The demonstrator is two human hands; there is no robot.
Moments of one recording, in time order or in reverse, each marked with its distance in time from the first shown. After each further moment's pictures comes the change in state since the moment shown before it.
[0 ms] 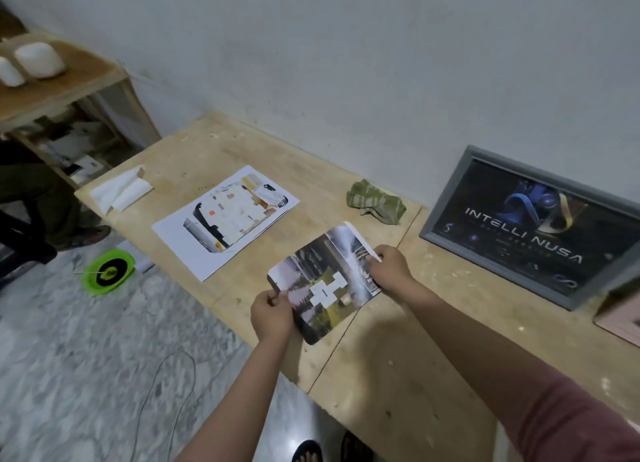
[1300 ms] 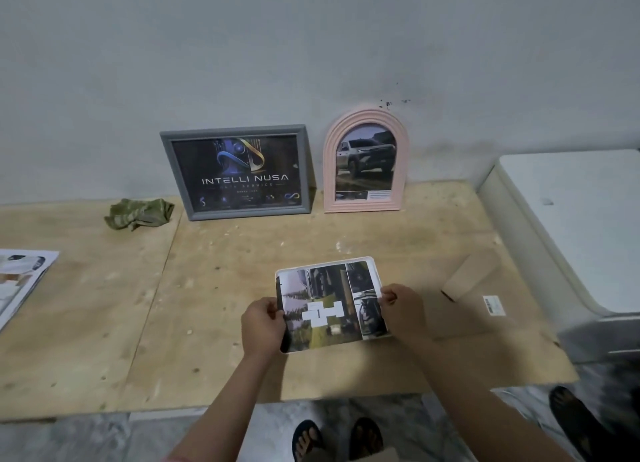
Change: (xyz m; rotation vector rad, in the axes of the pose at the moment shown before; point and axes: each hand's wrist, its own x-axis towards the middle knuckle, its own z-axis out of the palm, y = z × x) left_hand -0.279 -0.064 0.149 0.501 -0.641 0.726; right_hand -0.315 0.313 -0.169 0.073 0.663 0.387
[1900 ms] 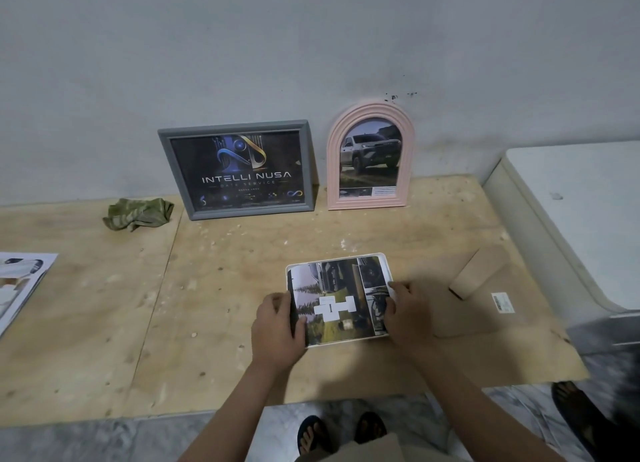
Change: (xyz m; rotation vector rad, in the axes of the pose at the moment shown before) left_hand -0.001 -0.017 0.006 0.379 -0.121 0.399; right_hand -0.007 0.010 0.016 -0.091 0.115 -0.142
